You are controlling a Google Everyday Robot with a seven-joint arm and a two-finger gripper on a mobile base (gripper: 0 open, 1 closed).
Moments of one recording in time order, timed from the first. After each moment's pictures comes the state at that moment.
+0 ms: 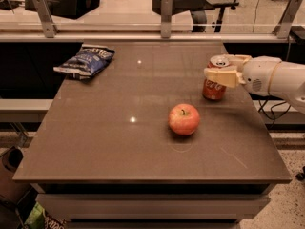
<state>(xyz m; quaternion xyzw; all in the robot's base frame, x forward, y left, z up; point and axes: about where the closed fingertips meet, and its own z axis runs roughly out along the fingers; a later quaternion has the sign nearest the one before) 0.622 -0.192 0.907 -0.33 0.71 0.20 0.59</state>
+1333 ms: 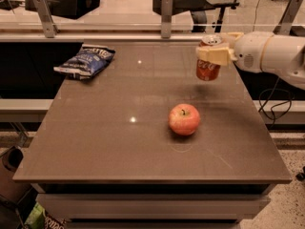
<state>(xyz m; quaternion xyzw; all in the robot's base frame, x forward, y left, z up) 0.647 -0.167 0.957 -0.34 0.70 0.19 0.60</state>
